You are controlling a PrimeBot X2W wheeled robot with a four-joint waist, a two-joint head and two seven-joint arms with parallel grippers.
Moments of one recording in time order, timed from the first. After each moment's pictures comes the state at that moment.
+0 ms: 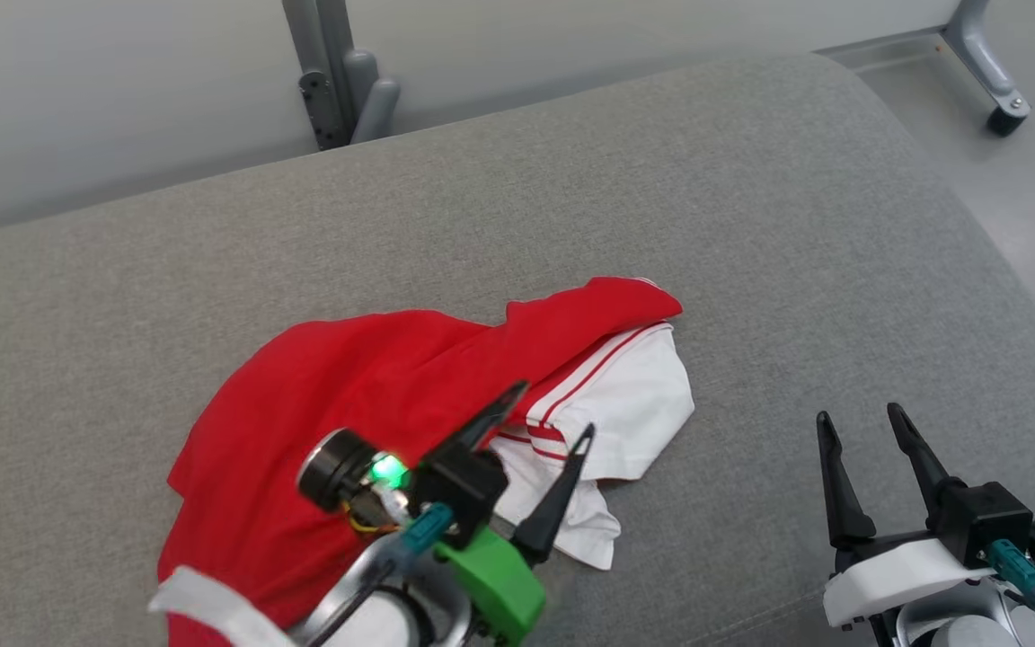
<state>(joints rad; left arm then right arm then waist) -0.20 0.18 -0.61 -0.05 -0.20 -0.06 0.09 0.02 -0.05 -0.04 0.15 0.04 0.13 -0.26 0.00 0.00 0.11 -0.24</state>
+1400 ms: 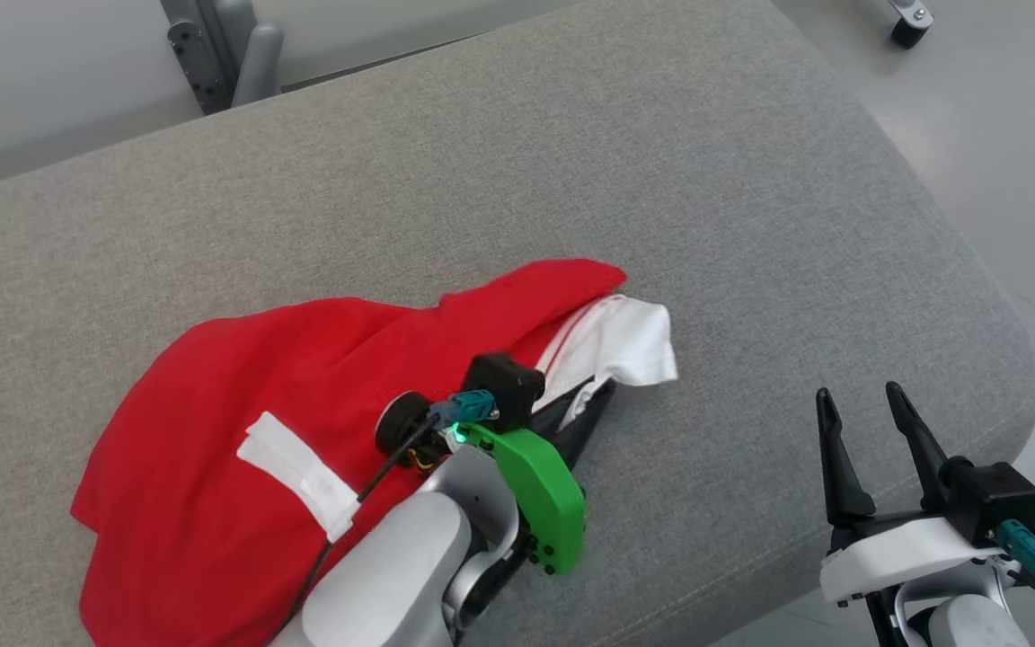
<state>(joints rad) -0.51 0.05 -0.78 0.46 -0.49 -0.10 0.08 -0.02 -0.05 -0.03 0.16 0.12 0.13 -0.26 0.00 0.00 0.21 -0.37</state>
